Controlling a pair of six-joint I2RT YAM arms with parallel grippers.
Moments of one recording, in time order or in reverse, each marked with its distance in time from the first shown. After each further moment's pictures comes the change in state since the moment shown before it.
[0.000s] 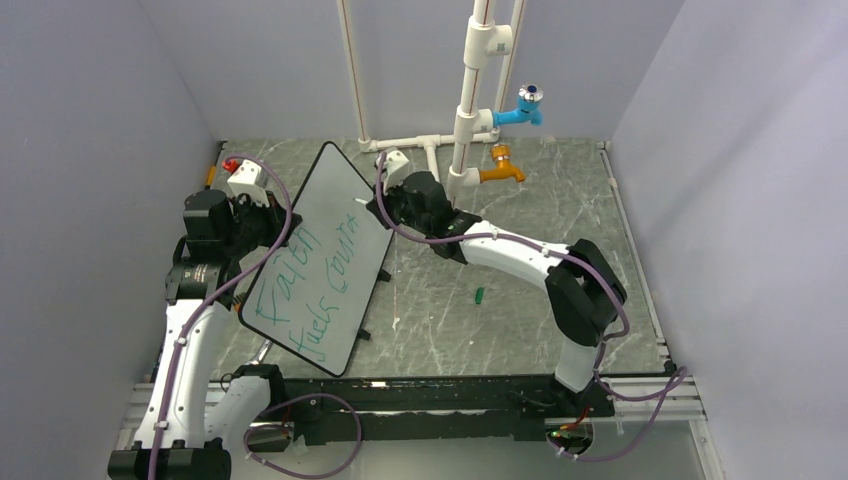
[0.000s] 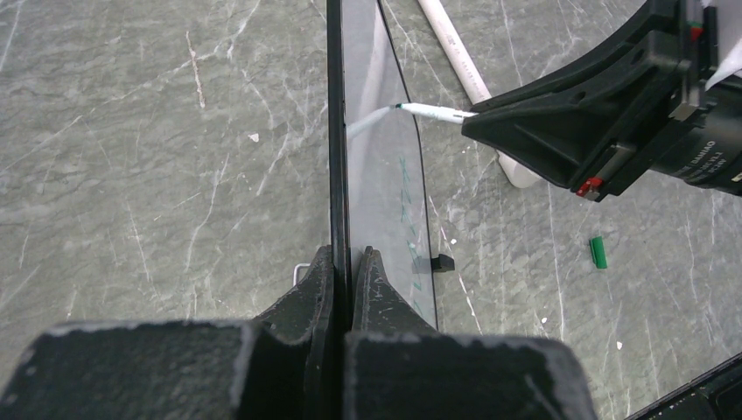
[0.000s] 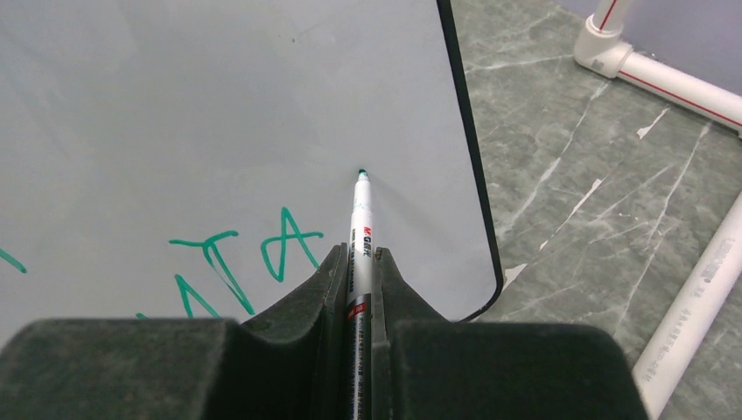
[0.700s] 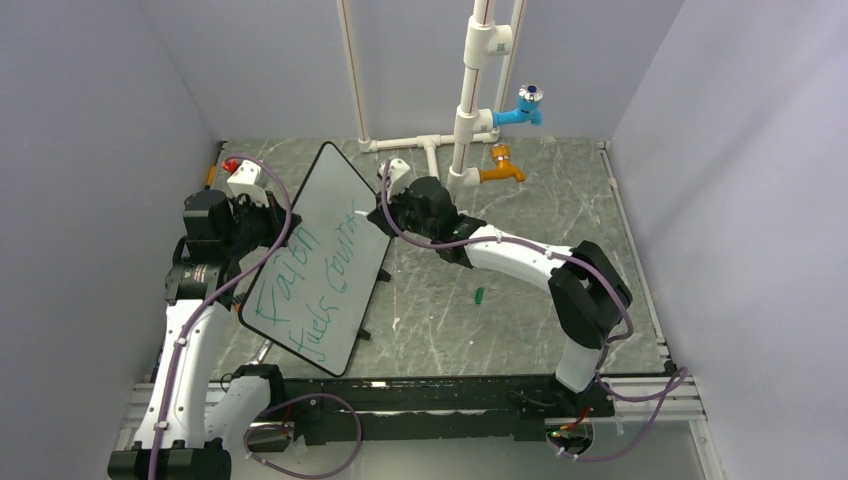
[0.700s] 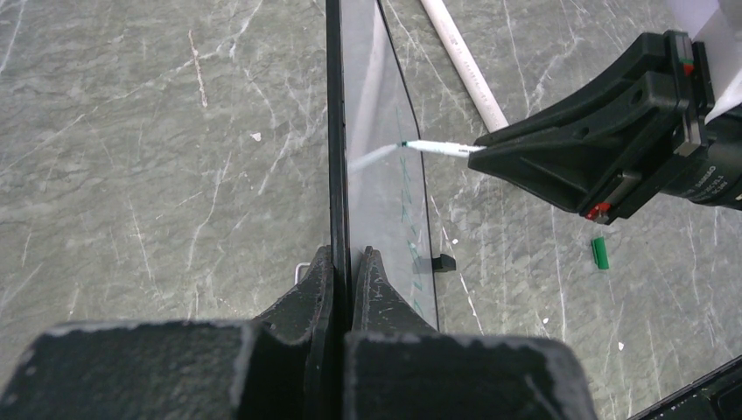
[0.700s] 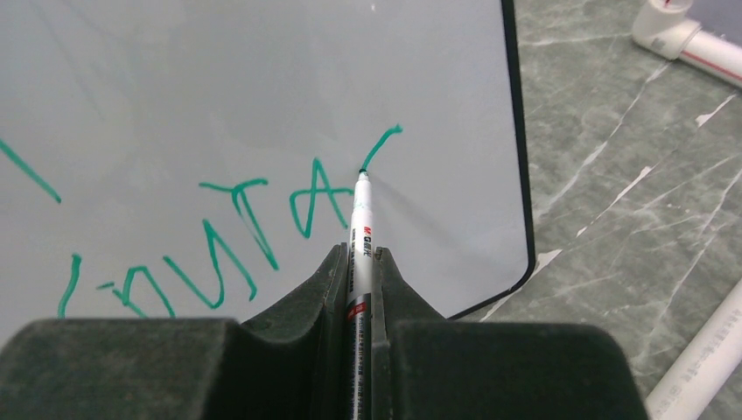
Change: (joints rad) left arm 0.000 -0.001 -0.001 -0.001 -0.003 0.000; right arm -0.008 -0.016 -0.058 0.018 -0.115 0.001
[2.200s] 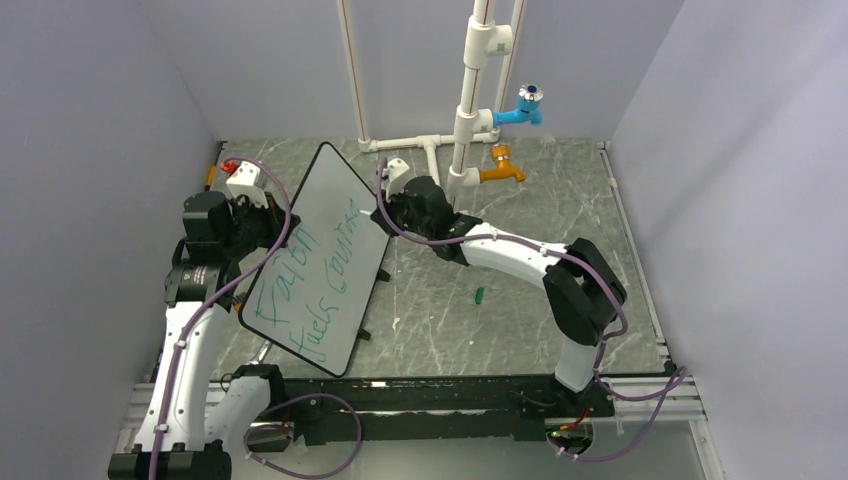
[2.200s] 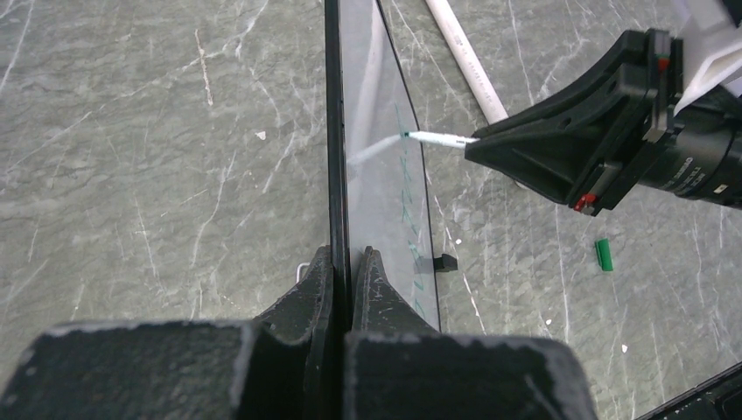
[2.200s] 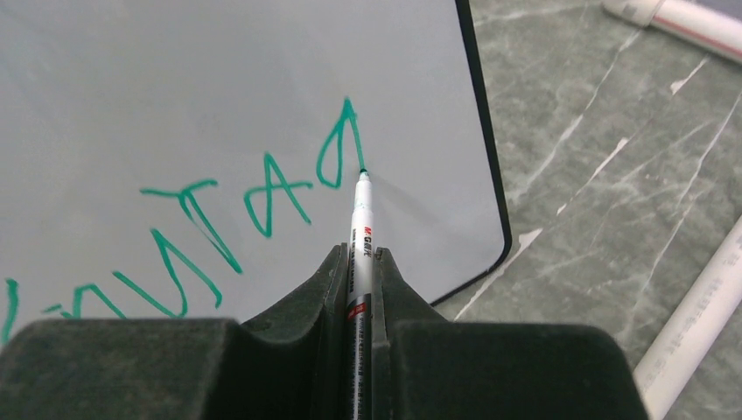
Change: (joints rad) left arm 0.000 -0.008 -0.003 -0.002 -0.008 0.000; right arm 0.004 0.031 0.040 -0.055 0.069 0.013
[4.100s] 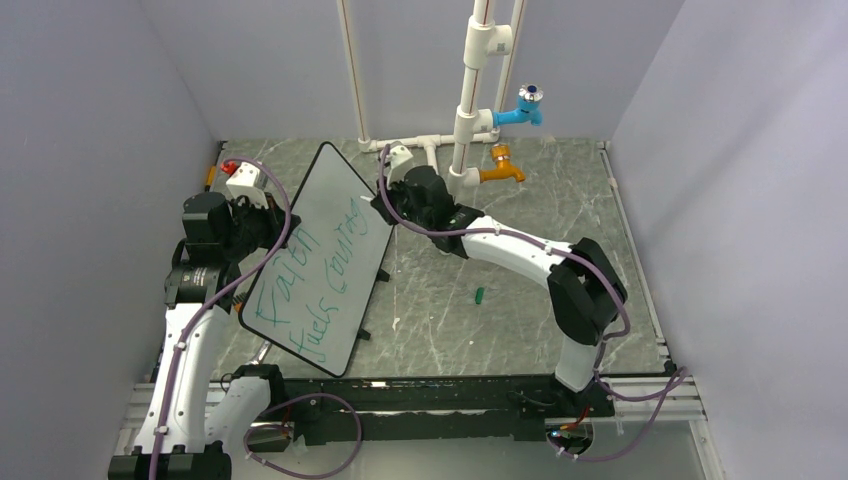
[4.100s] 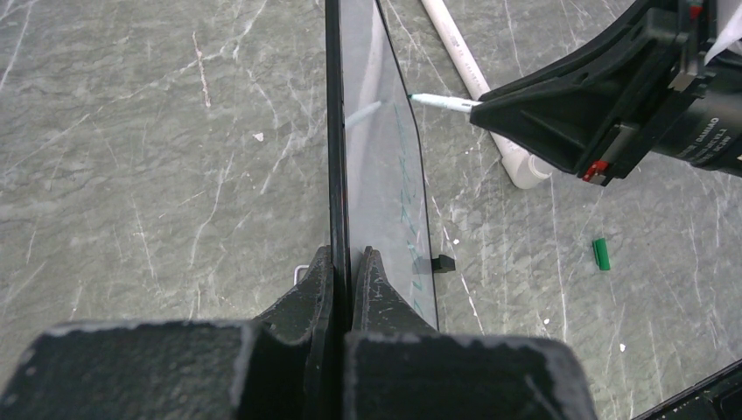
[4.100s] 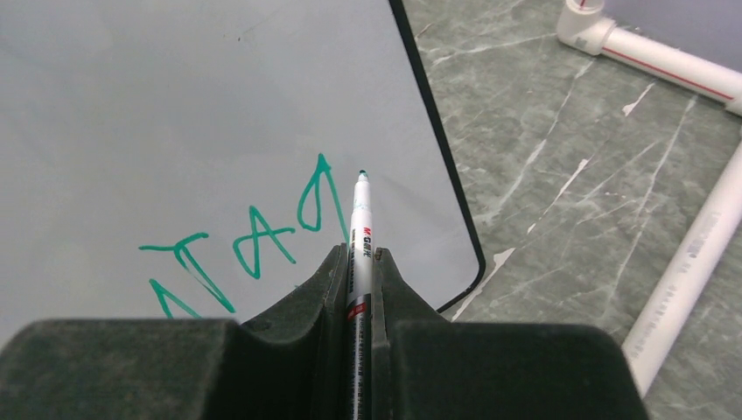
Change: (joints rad) left arm 0.000 -0.010 -0.003 0.000 0.000 -0.001; right arm -0.016 -0.012 0.055 -0.038 0.060 0.015
